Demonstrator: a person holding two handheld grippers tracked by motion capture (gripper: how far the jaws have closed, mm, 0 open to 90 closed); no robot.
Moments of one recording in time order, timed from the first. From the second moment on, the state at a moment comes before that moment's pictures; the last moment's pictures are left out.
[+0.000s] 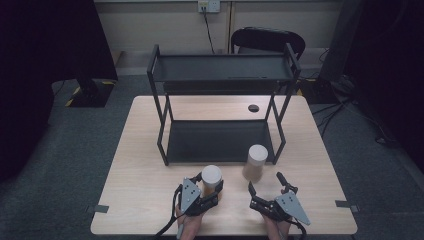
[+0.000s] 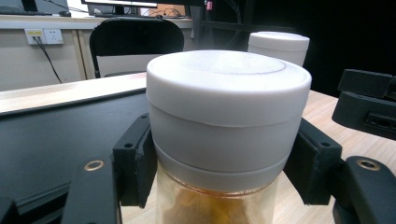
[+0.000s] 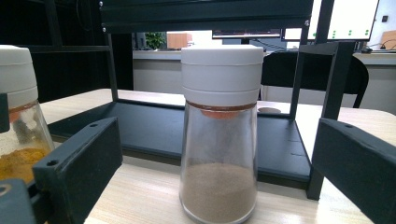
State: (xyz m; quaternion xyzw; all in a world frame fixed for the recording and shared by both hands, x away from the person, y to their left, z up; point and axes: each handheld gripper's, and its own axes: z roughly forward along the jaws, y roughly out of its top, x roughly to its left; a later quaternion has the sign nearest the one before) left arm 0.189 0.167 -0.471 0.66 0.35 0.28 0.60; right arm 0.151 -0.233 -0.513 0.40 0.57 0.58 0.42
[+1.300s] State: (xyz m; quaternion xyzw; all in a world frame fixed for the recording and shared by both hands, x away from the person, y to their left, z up) left arm 0.185 0.182 -0.444 0.66 0.34 0.29 0.61; right arm 0.151 -0.233 -0.513 0.40 0.57 0.58 0.42
